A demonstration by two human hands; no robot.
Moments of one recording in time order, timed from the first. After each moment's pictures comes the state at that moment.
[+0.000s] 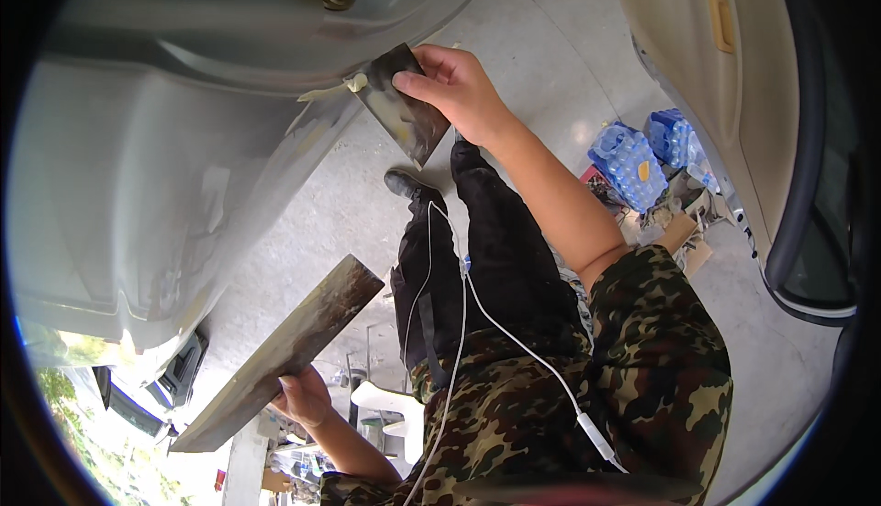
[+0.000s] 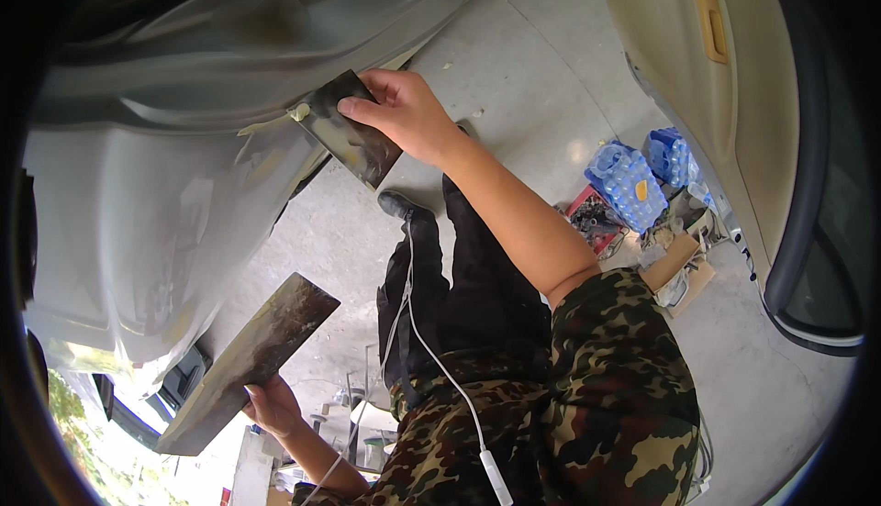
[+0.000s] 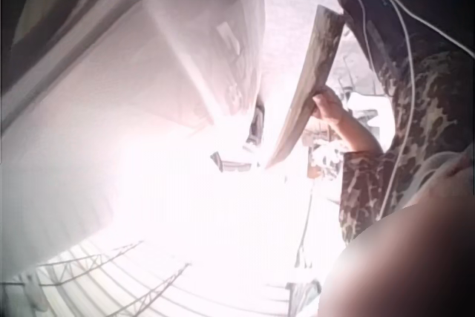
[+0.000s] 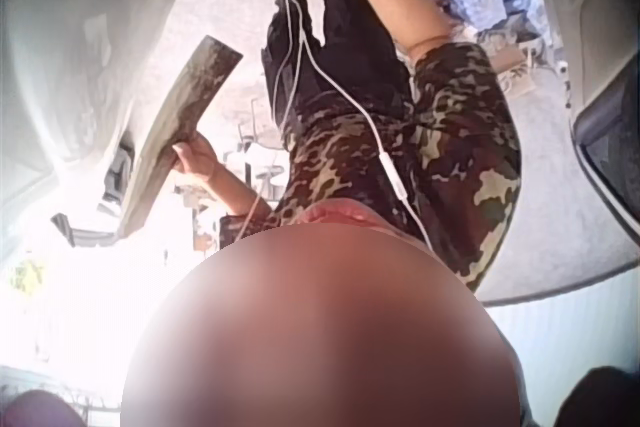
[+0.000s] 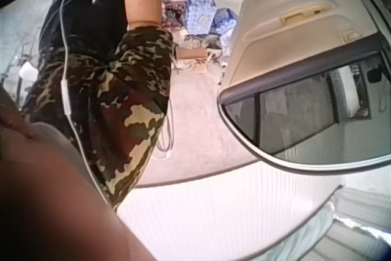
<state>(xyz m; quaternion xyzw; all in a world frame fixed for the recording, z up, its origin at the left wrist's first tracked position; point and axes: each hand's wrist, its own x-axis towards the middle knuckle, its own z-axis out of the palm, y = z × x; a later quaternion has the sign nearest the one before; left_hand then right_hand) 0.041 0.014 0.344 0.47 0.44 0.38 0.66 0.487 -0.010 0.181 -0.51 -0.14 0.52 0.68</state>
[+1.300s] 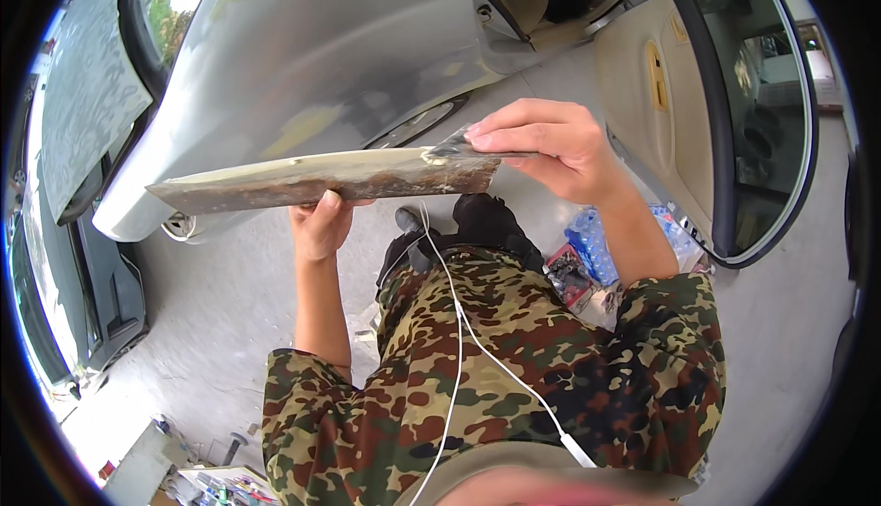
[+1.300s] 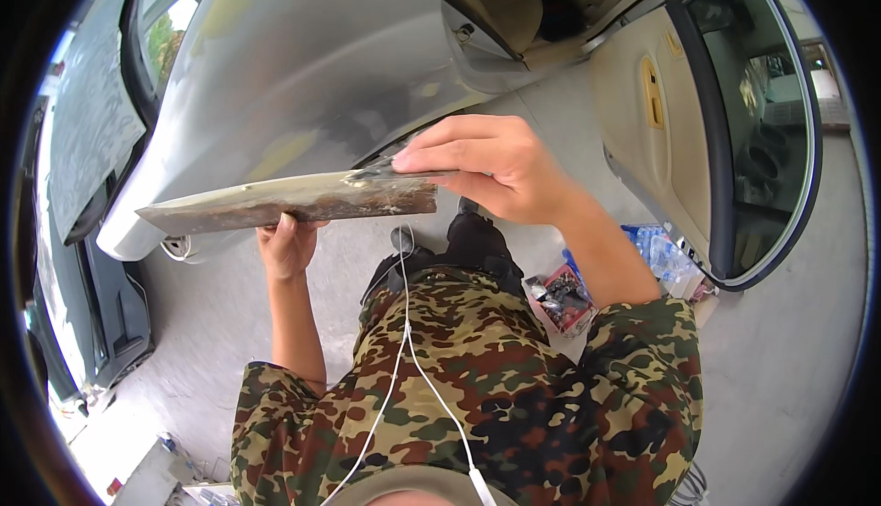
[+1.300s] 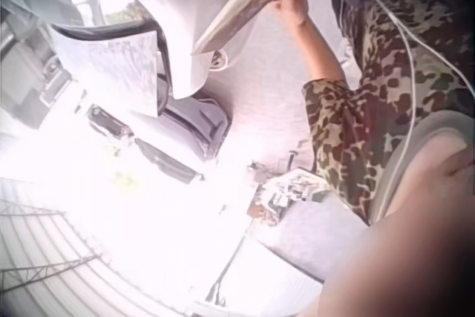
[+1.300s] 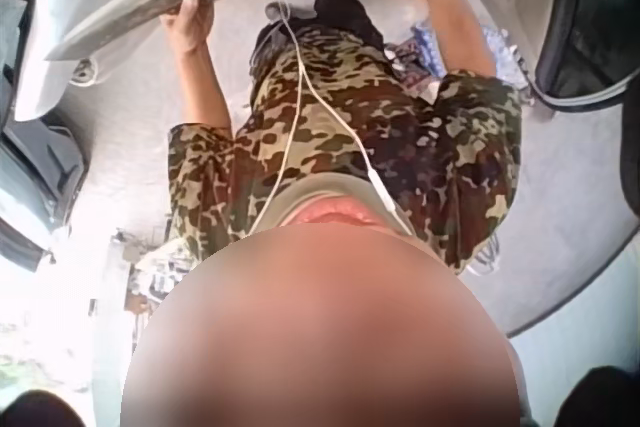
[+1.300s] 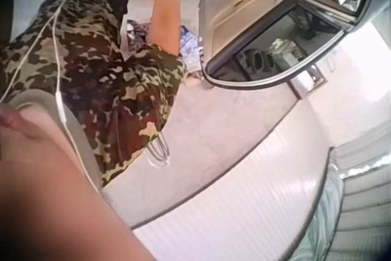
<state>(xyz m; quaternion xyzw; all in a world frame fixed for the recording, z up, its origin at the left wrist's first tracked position) 0.097 0.092 0.322 0.37 0.01 0.40 0.84 0.395 -0.065 0.501 -0.48 -0.72 0.20 0.46</state>
